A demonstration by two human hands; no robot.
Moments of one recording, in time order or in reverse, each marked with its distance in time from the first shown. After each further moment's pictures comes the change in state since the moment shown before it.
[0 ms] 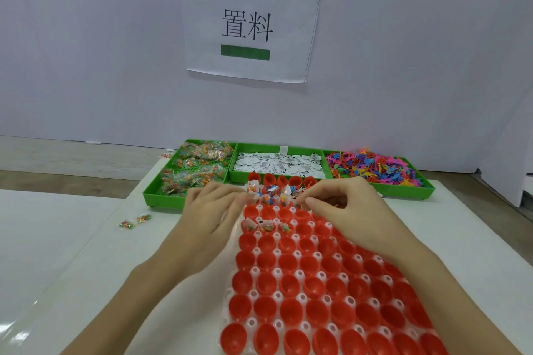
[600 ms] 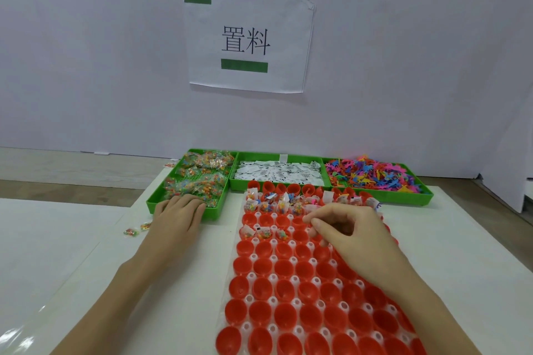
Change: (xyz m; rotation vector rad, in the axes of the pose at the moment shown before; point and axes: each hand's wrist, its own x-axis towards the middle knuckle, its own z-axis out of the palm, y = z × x) left_hand -0.001 -0.068 0.005 0.341 0.006 -0.285; right_hand -0.030 0.016 0.007 0.122 0.095 0.068
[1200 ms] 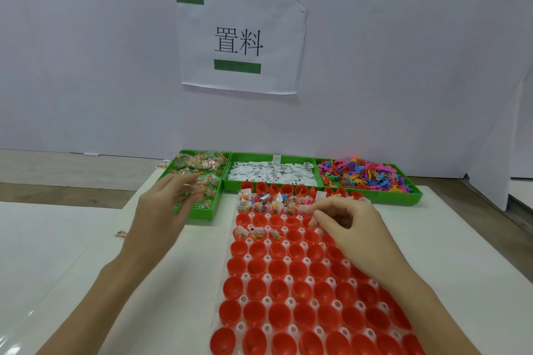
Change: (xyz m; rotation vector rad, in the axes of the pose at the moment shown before) left_hand -0.001 0.024 -0.045 -0.427 0.301 0.184; right_hand 0.005 0.000 -0.006 -0.069 0.072 -0.009
